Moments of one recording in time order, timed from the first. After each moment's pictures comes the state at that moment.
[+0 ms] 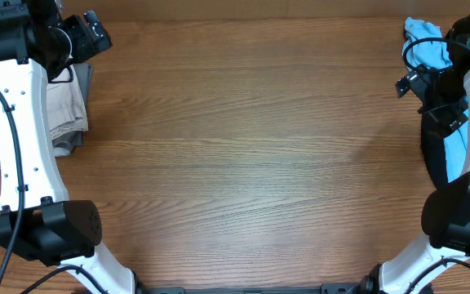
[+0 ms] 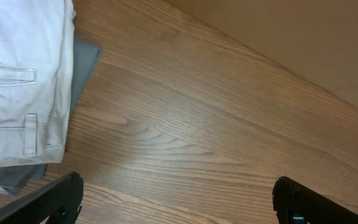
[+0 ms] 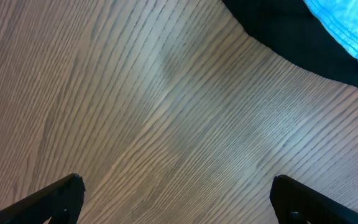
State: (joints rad) left arm 0.20 1.91 2.17 -1.21 0.19 -0.32; right arm -0.27 1.92 1.92 -1.46 -0.02 0.67
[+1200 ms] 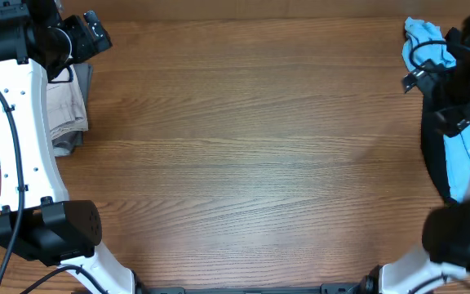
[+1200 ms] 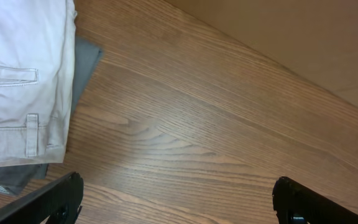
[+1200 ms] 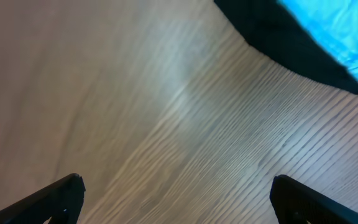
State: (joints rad) left arm 0.20 1.91 2.17 -1.21 0.19 -0.32; right arm -0.27 1.78 1.92 -1.46 -0.02 0.67
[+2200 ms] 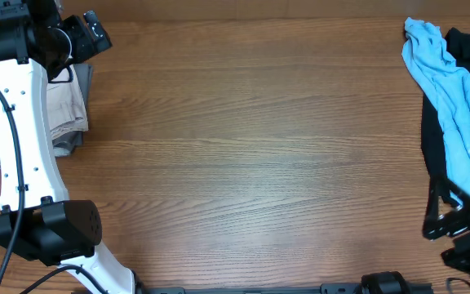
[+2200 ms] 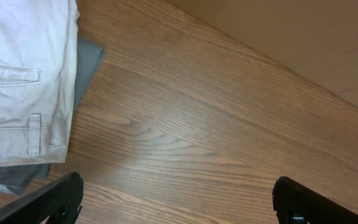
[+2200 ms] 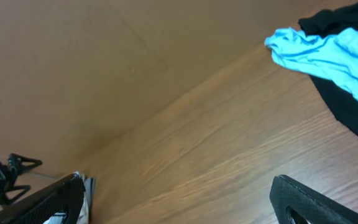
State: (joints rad) left arm 0.20 1.91 2.17 -1.21 0.18 -0.32; right arm 0.12 0.63 1.58 -1.31 0.06 0.67
